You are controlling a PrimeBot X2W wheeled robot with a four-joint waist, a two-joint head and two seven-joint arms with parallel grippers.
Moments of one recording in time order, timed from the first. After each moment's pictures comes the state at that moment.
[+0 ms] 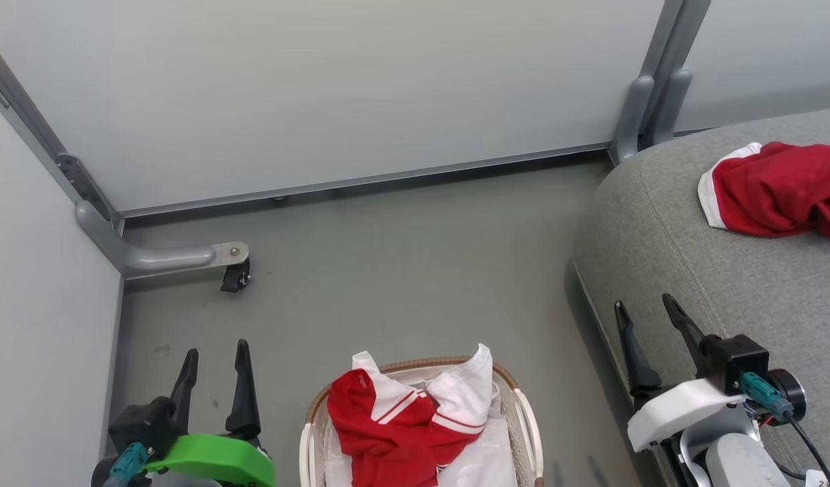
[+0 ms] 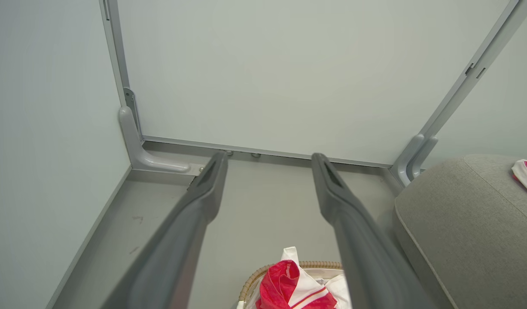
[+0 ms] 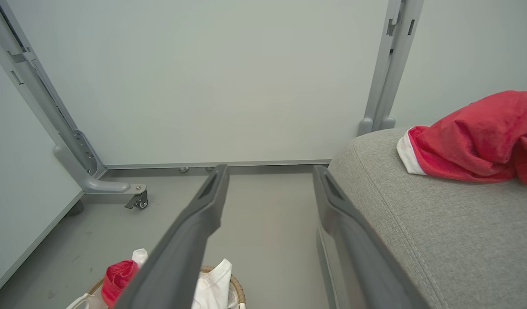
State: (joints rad) left arm -0.04 0.05 -0.07 0.33 -0.34 -0.10 -0.26; right arm -0.14 -0.05 0.01 0.32 0.12 0.13 -0.26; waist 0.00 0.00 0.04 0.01
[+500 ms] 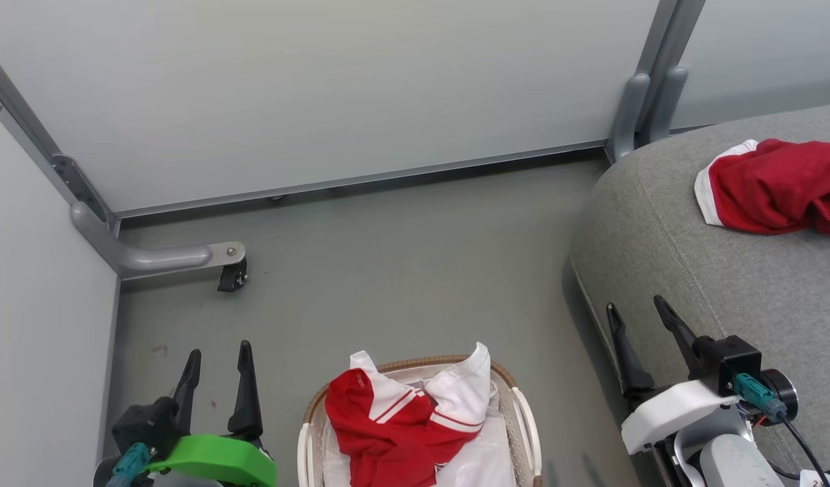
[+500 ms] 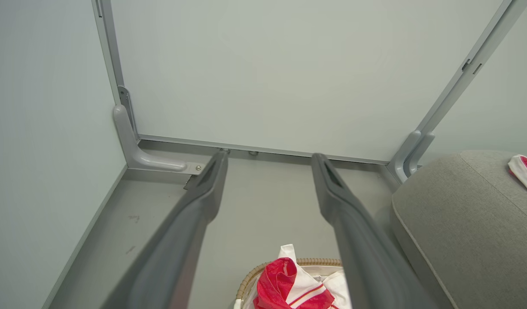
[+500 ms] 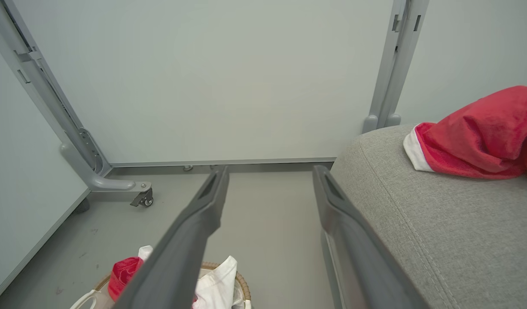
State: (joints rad) left arm -0.04 0.05 -0.08 0.34 -0.34 -0.10 -0.26; right arm -0.14 -0.05 0.04 0.32 0.14 0.13 -0.26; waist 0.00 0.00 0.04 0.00
